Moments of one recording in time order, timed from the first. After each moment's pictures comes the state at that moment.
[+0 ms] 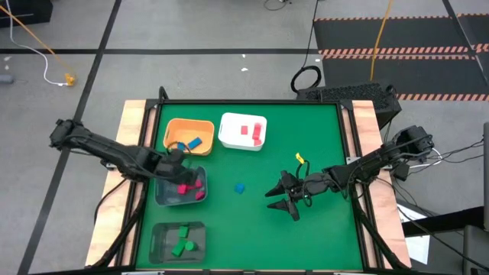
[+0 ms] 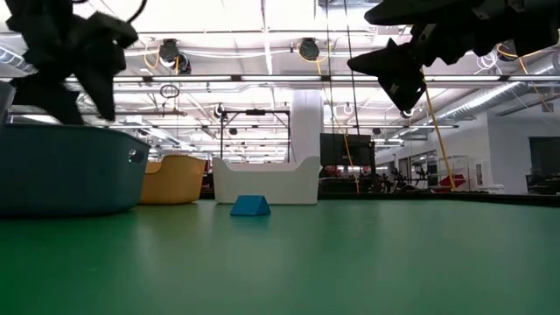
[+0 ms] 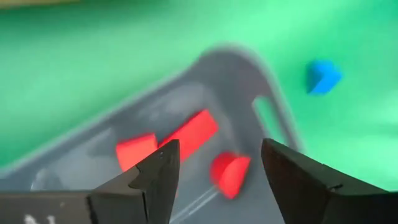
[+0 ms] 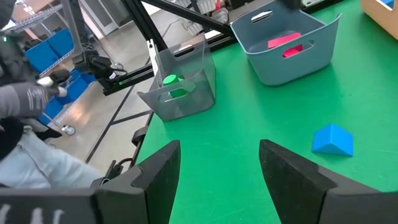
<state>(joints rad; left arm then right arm) -0.29 1.04 0.71 -0.82 -0.21 -1.49 0.35 1.38 0.52 0.58 0.08 0.53</state>
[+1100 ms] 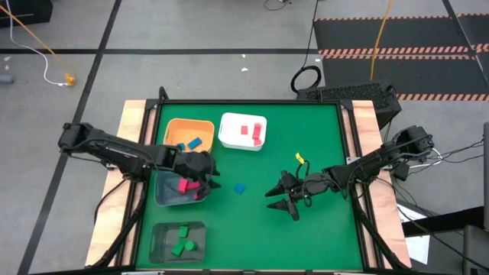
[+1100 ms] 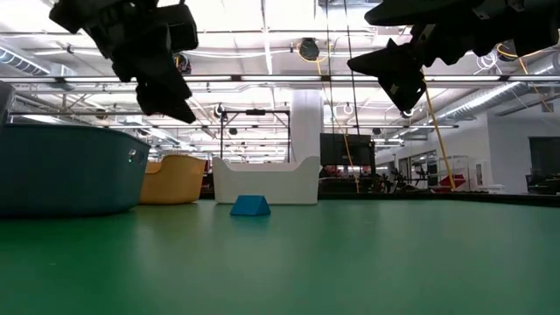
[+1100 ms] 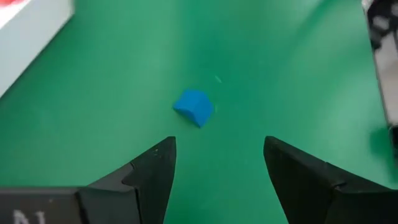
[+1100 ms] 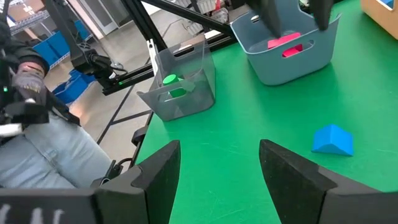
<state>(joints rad) -0.12 1.23 0.71 -0.23 0.03 -0.41 0.35 1.38 0.52 0.58 0.08 0.54</state>
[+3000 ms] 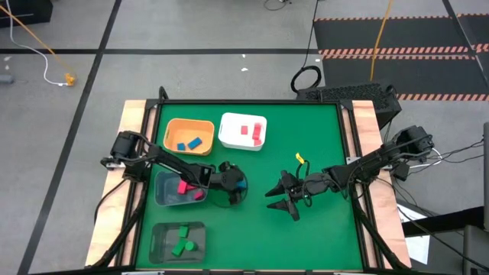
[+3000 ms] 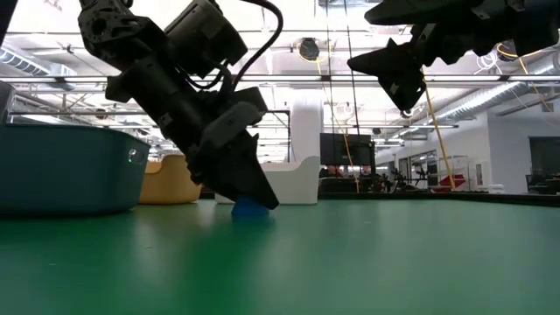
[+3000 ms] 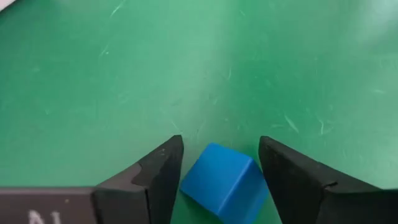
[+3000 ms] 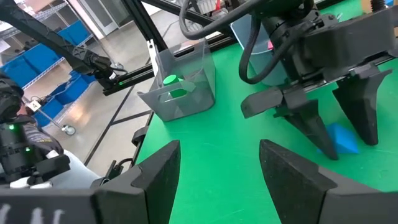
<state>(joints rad) -0.18 1.87 0.84 0.16 -0.20 -0.49 0.35 1.38 0.52 0.58 0.08 0.54</state>
